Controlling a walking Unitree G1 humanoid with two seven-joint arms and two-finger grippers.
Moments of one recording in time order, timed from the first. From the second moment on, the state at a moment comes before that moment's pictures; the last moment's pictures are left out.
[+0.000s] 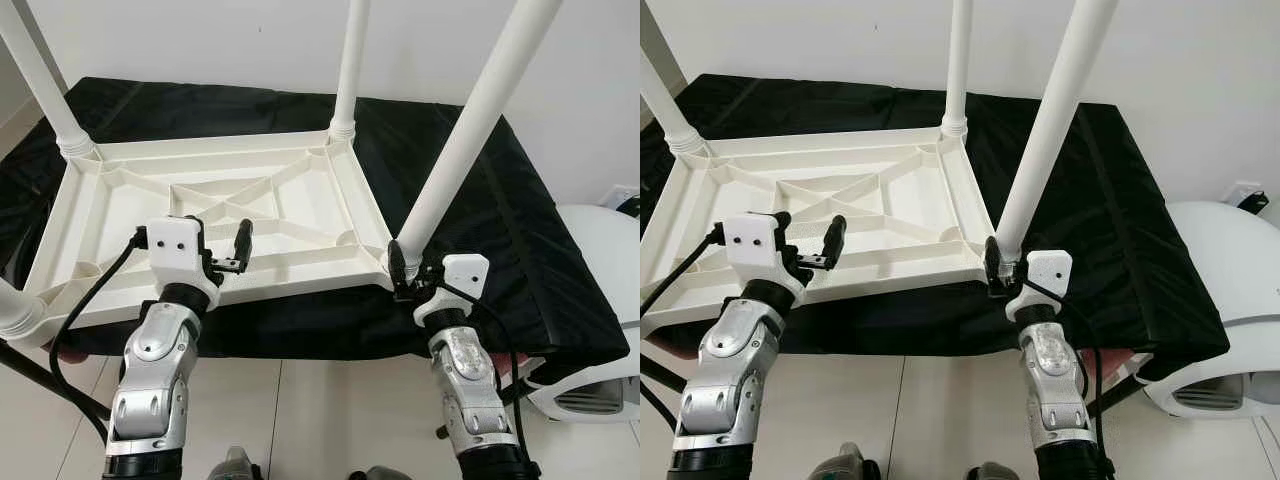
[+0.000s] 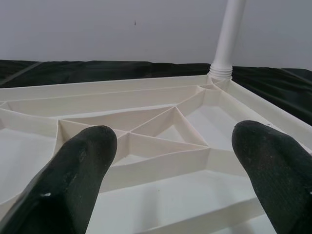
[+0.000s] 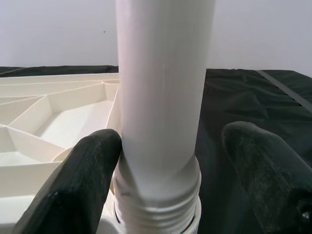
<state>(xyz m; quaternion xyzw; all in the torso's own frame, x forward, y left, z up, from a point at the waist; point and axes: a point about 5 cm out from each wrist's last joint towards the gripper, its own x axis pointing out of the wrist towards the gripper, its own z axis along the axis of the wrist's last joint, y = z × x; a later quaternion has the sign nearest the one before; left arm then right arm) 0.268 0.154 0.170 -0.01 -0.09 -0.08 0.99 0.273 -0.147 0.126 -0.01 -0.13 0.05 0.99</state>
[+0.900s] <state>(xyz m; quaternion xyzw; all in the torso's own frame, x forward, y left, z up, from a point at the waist) 0.269 0.157 0.171 -0.01 -0.09 -0.07 0.99 0.274 -0.143 0.130 -0.01 -0.14 0.07 0.99</state>
